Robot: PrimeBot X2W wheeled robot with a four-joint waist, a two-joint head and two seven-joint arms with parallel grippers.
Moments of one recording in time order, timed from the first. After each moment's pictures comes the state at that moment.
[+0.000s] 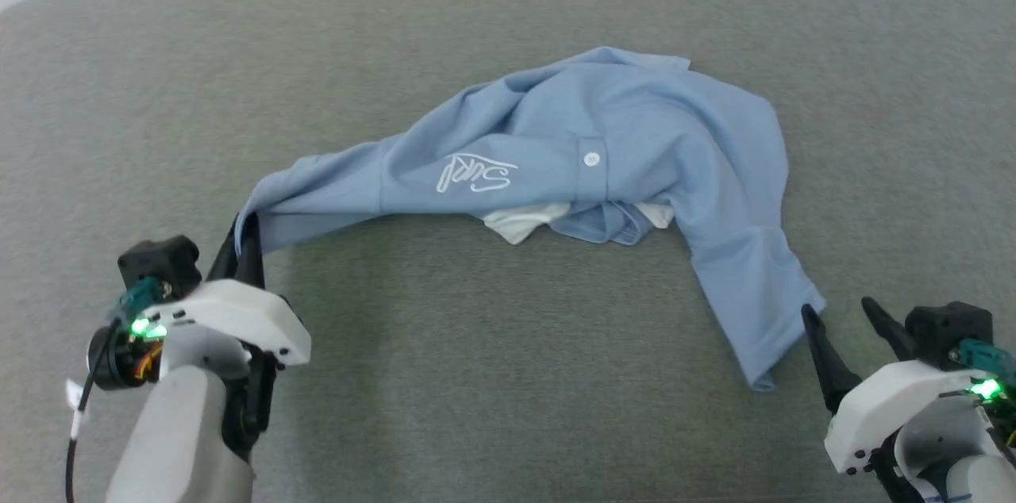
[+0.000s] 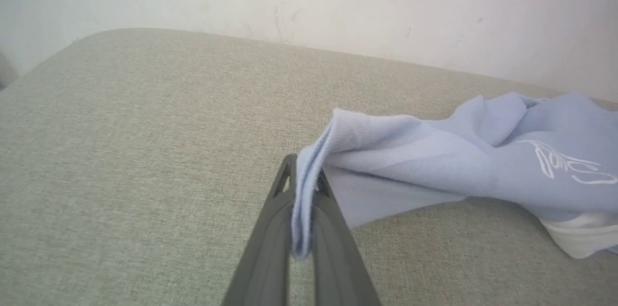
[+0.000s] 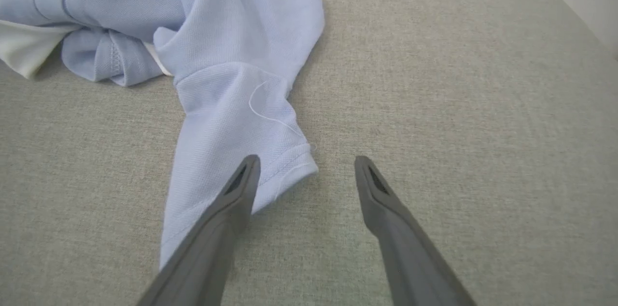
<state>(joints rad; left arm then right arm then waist) -0.34 0.23 -0.08 0.41 -0.38 0.07 -0.08 -0.02 -0.15 -0.06 0.07 0.16 0.13 0.18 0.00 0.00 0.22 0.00</state>
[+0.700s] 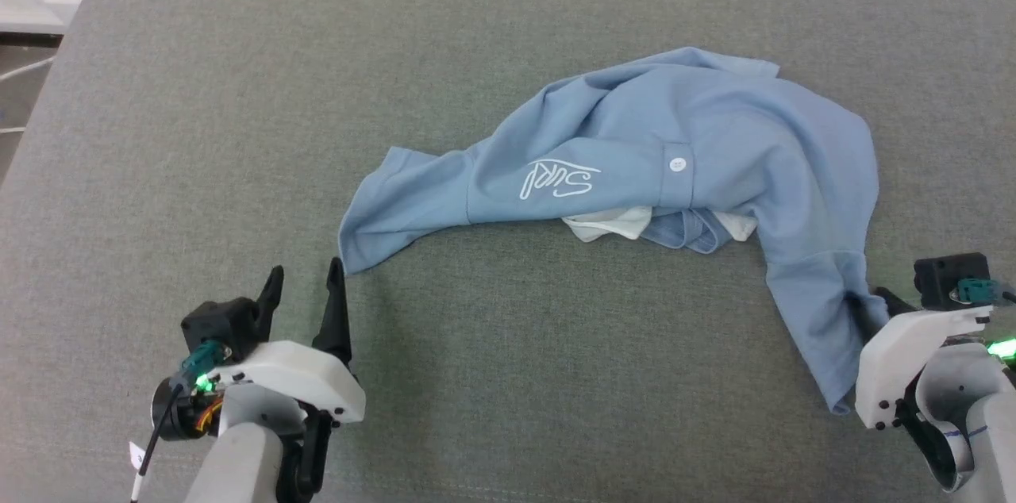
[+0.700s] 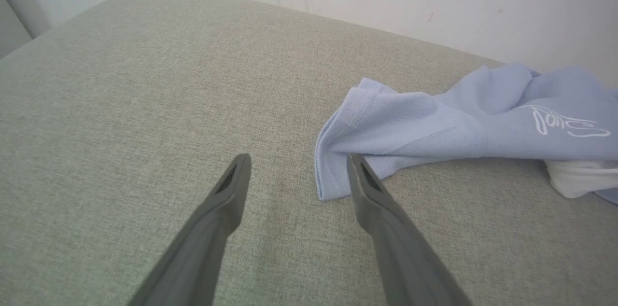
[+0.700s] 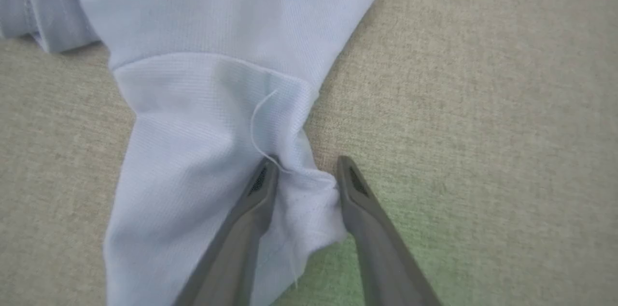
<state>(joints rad) -0.21 0.16 -0.14 0.34 -0.39 0.07 -0.15 -0.20 -0.24 -0.04 0.33 0.15 0.13 0.31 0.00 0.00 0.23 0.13</state>
